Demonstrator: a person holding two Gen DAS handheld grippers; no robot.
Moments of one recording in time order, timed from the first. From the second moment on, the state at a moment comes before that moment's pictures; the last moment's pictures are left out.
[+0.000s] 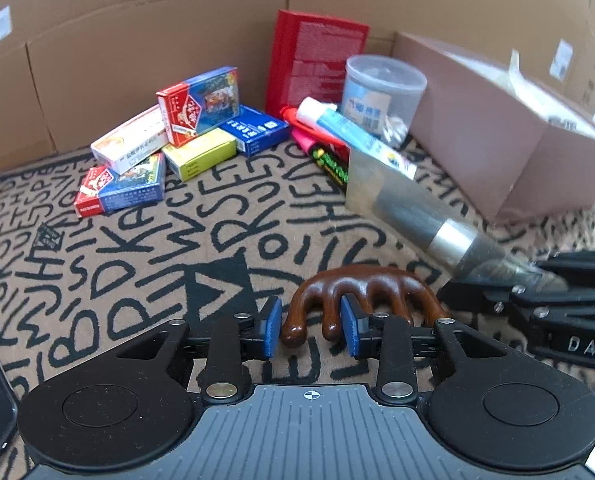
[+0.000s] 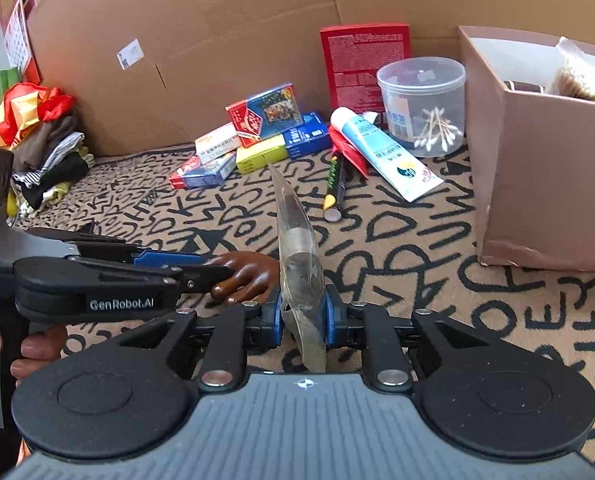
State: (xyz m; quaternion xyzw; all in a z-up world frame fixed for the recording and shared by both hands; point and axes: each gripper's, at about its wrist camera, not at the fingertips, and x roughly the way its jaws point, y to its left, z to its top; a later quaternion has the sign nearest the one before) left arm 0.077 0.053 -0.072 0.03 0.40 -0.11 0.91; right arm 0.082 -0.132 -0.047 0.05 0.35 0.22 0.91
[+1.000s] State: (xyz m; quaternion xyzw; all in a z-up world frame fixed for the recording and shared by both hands) left arm 0.064 0.039 -0.063 0.04 0.38 -0.09 0.92; right arm 0.069 -0.137 -0.043 0.05 0.33 0.21 0.92
